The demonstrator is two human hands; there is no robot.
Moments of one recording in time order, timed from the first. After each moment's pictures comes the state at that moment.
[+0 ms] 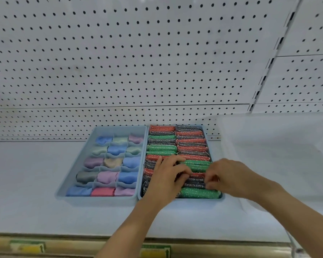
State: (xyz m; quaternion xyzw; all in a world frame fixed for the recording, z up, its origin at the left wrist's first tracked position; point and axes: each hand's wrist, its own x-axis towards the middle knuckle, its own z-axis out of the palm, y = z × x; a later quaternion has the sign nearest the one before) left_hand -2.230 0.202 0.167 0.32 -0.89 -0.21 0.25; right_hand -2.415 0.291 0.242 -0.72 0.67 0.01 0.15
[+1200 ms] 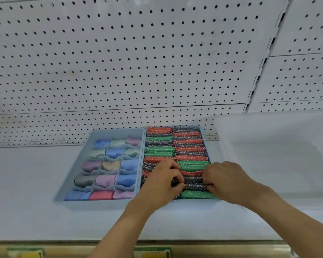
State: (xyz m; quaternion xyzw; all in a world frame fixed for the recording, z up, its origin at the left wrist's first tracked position) left_hand -2.216 0.204 0.181 0.30 -0.91 -0.22 0.19; right_hand -2.407 0.296 0.228 -0.76 0.65 0.06 0.01
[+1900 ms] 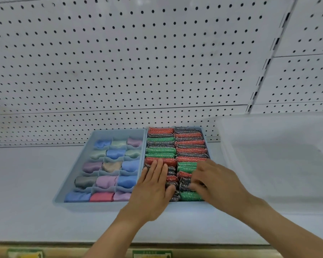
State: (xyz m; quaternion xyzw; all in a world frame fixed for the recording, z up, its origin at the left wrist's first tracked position) left_hand -2.192 0.207 0.171 0.38 -0.92 -0.07 -0.01; right_hand -2.383 0.296 0.220 -0.74 0.66 -0.11 -0.02
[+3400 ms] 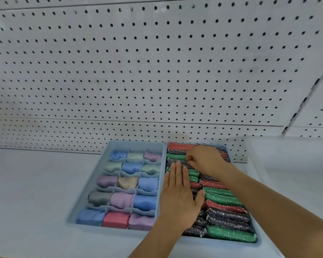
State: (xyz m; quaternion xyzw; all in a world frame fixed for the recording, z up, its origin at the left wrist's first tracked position) left_hand -2.235 0.165 0.148 0.49 -0.87 -0.04 0.11; right_hand -2.383 0.116 0.215 -0.72 0.69 -0.04 0.05
